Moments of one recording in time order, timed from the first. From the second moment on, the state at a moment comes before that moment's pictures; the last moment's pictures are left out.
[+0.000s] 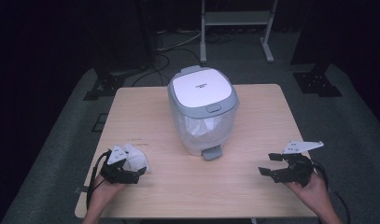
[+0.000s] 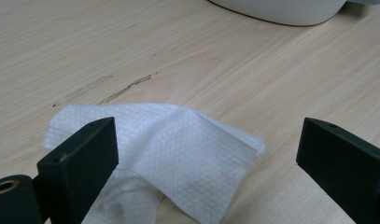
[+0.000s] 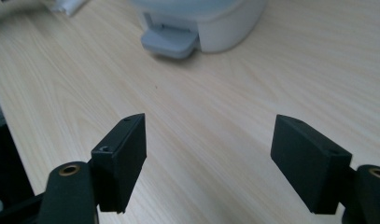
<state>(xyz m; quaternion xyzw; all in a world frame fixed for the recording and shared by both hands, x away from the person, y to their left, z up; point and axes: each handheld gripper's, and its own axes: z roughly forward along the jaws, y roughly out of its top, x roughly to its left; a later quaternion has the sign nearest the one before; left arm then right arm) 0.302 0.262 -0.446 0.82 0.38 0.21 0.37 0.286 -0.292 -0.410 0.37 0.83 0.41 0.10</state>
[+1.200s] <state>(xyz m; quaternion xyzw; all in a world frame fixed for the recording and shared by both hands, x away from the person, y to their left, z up) 0.301 0.266 -0.447 0.82 0.39 0.22 0.37 0.323 -0.240 -0.291 0.29 0.86 0.41 0.11</state>
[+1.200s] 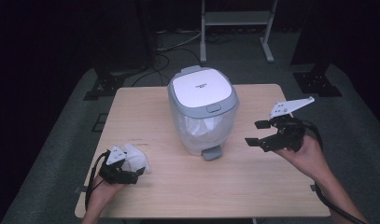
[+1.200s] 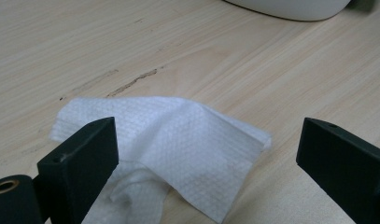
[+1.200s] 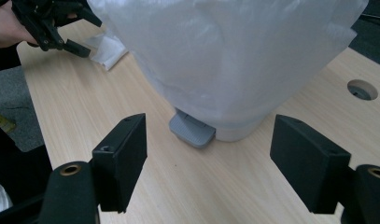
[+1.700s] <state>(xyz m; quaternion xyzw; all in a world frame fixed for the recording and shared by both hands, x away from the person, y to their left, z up) 0.301 0.266 -0.448 0.82 0.39 0.22 0.37 0.332 -0.222 -0.258 0.27 0.86 0.42 0.12</state>
